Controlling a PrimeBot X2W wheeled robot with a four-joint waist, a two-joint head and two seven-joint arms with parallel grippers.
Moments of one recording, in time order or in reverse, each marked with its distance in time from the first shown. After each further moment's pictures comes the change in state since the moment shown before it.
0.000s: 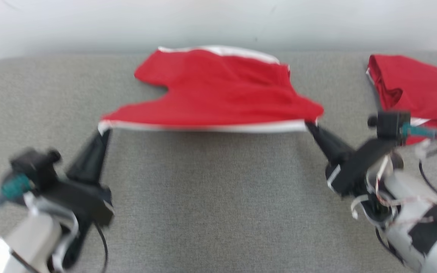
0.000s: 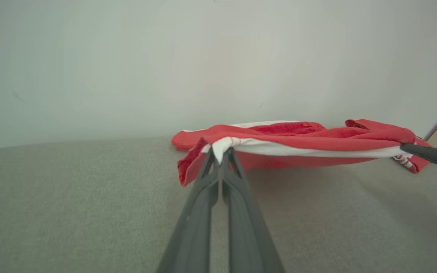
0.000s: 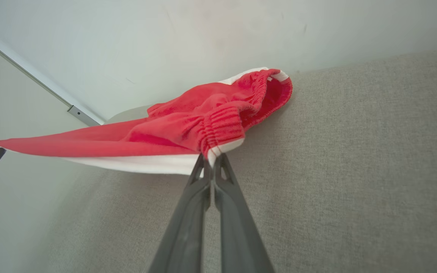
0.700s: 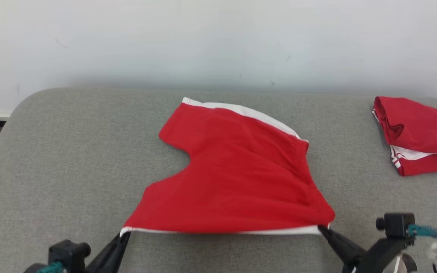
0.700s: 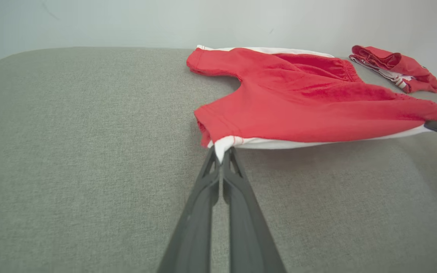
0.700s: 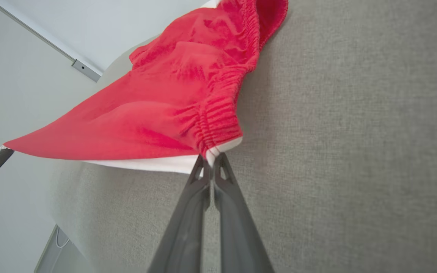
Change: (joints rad) left arm 0.357 0.091 -0.111 -0.198 -0.009 0.146 0.078; right arm 0.519 -0.055 -0.174 -0.215 -0.086 0.000 0.077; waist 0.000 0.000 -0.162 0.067
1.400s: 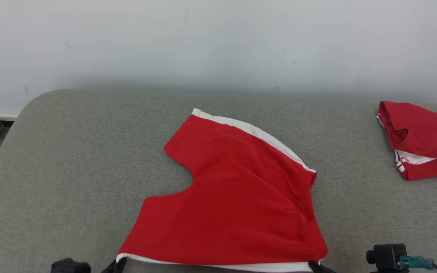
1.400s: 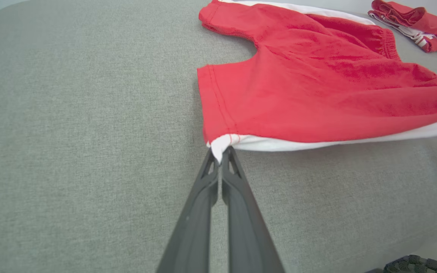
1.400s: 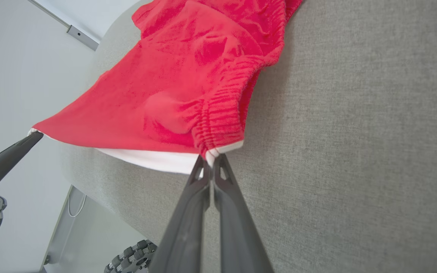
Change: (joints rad) left arm 0.092 0.061 -0.046 -0.057 -0.015 0.048 0.088; right arm 0.377 0.234 -0.391 -0.329 -0.334 0.000 0.393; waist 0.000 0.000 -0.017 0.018
